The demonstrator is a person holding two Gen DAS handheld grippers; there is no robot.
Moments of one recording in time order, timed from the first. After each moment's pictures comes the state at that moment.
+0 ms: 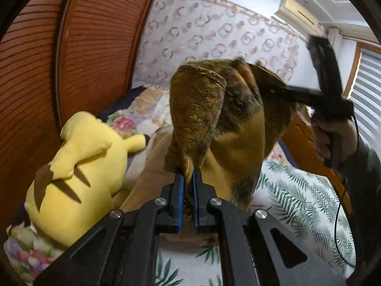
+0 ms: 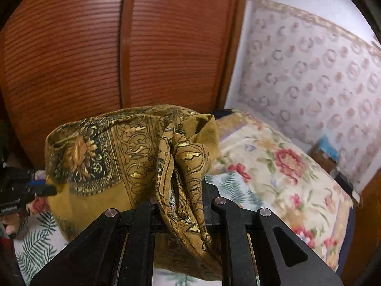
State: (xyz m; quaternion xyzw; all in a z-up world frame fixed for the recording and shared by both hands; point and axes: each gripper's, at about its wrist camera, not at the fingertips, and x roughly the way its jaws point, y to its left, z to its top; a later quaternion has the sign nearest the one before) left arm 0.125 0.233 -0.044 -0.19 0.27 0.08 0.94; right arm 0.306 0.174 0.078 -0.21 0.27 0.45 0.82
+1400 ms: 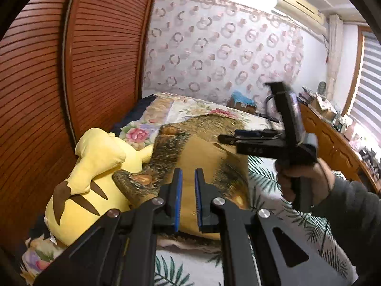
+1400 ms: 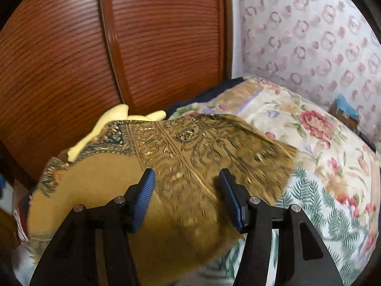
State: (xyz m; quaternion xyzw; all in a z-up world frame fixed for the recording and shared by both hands) left arm 0.128 0.219 -0.022 -0.13 0.28 0.11 0.95; right arm 0.320 0.226 -0.033 -0.13 0.35 0.43 0.82
